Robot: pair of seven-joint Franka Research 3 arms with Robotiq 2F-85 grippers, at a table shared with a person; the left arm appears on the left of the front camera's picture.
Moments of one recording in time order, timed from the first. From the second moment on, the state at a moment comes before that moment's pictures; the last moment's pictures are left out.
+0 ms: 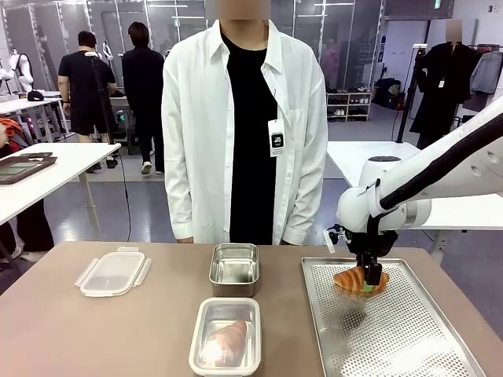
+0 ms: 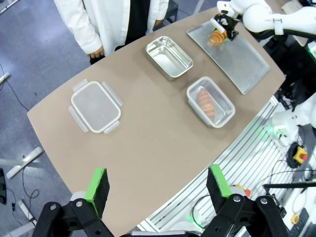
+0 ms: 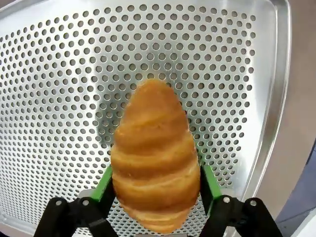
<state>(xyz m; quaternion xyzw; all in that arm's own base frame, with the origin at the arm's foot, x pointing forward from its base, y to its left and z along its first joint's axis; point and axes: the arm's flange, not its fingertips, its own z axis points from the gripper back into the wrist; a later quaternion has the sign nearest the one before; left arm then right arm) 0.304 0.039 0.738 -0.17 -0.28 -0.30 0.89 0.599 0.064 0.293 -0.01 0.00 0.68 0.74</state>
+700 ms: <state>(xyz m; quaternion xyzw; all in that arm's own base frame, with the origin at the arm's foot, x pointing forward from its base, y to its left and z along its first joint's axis) 0.304 0.039 0.738 -0.17 -0.28 -0.30 0.89 0.584 0.084 0.359 0.01 -0.01 0.66 0.75</state>
